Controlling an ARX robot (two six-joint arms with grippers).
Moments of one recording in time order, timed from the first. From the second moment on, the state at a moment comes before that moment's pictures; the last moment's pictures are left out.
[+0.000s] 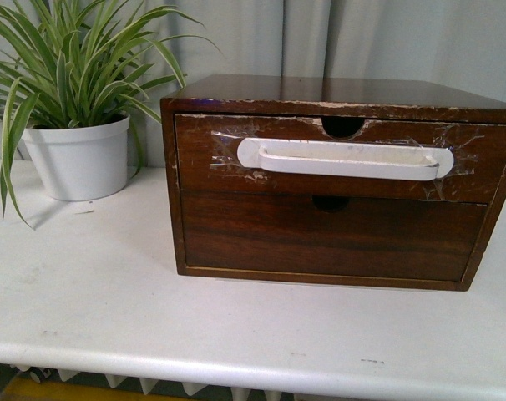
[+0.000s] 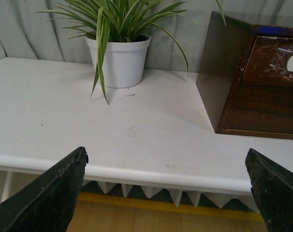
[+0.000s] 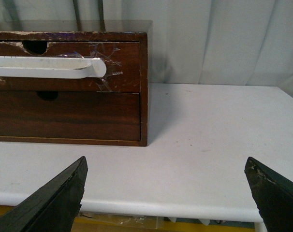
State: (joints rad) left arm 0.00 0.00 0.01 0.00 0.00 0.00; right arm 0.00 0.00 0.01 0.00 0.00 -0.01
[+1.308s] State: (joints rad) left arm -0.23 0.77 0.36 0.11 -0.01 0.33; right arm -0.04 0.72 0.50 -0.20 -0.40 -0.46
